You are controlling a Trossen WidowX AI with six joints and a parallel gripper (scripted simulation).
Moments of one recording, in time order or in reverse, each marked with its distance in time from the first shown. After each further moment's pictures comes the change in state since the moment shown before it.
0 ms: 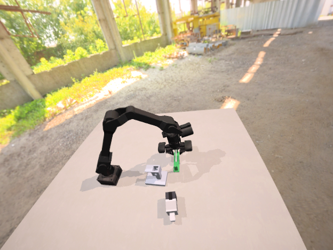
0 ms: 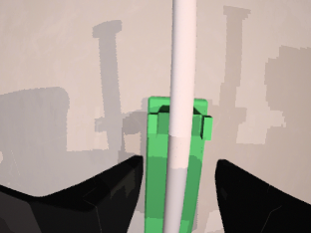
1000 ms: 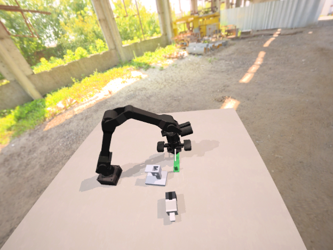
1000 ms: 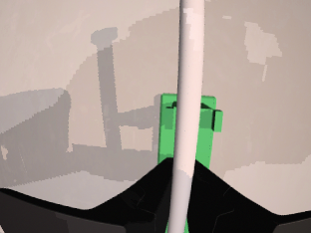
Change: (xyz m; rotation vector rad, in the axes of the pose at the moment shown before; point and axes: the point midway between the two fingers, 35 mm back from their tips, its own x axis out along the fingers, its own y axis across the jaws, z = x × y) arm -0.008 0.005 0.000 0.000 0.003 0.018
